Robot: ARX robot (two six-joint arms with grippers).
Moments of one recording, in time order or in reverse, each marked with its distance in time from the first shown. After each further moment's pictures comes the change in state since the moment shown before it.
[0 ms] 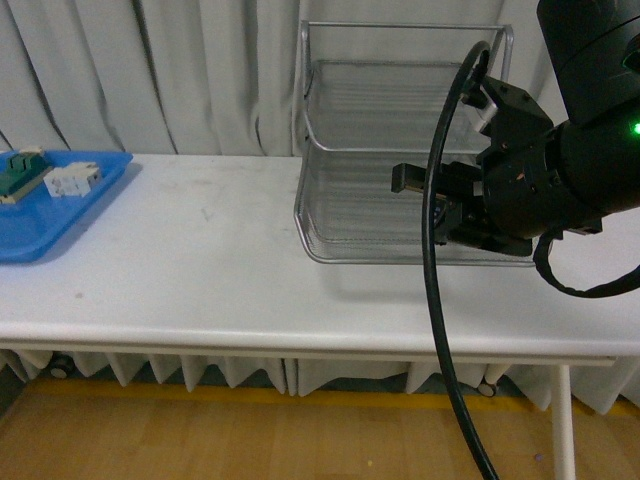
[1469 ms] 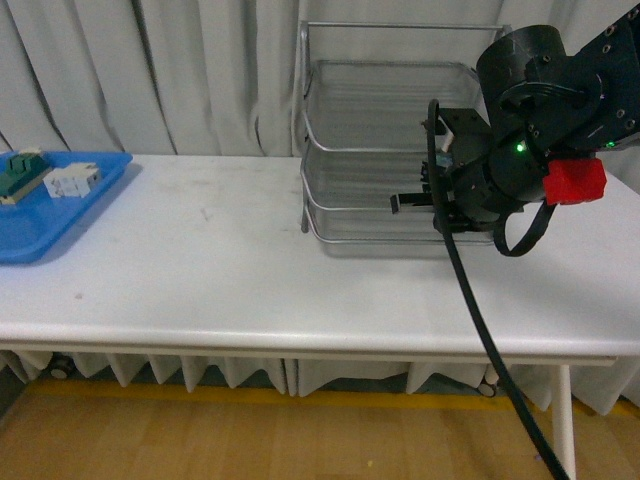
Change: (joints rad) left arm 0.000 0.000 0.000 0.000 0.000 0.000; right arm -0.084 0.411 0.472 -0.095 0.095 -0.283
